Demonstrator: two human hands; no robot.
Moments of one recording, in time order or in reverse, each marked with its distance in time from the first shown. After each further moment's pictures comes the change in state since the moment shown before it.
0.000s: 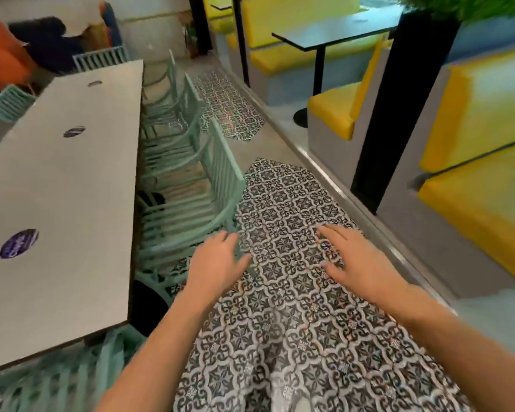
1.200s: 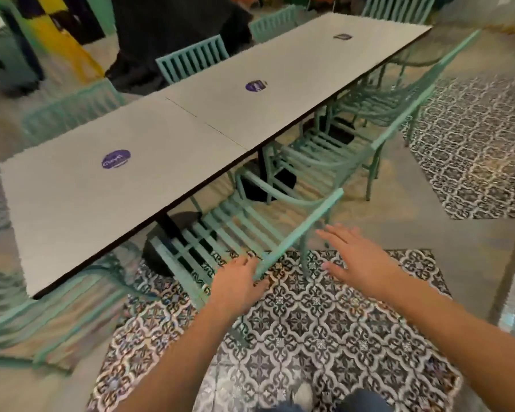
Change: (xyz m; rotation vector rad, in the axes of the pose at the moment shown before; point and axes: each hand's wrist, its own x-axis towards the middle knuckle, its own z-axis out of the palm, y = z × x) left_hand 0.516 -0.037 0.082 -0.102 -0.070 -1.089; right_hand 0.781 0.129 0.043 -0.065 -0.472 -1.140
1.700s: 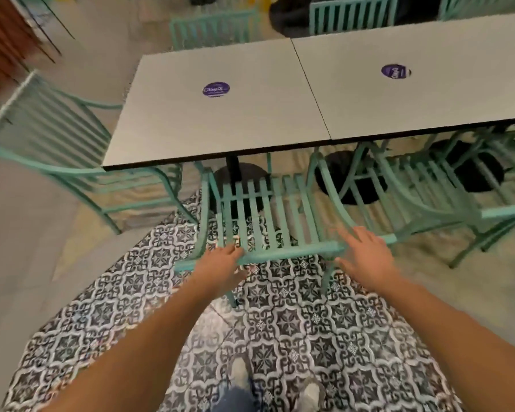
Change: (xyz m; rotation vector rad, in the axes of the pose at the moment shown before) left_hand 0.012 0.039 0.034 -0.143 -0.110 -0.530; right_hand 0.168 0.118 0.036 -0.146 -0.233 -0.319
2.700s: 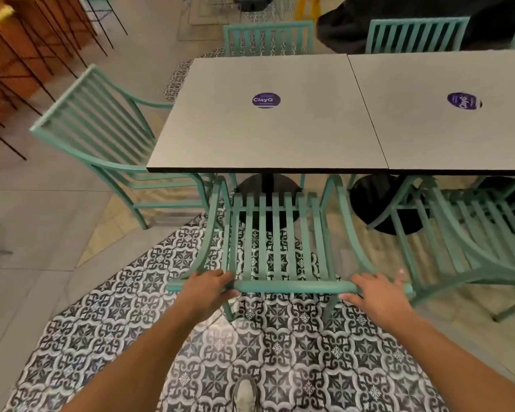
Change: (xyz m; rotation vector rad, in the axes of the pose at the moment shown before) left_hand -0.015 -0.123 0.016 -0.111 0.037 -0.077; right_hand 0.060 -0.068 0.027 -0.135 -0.168 -0.104
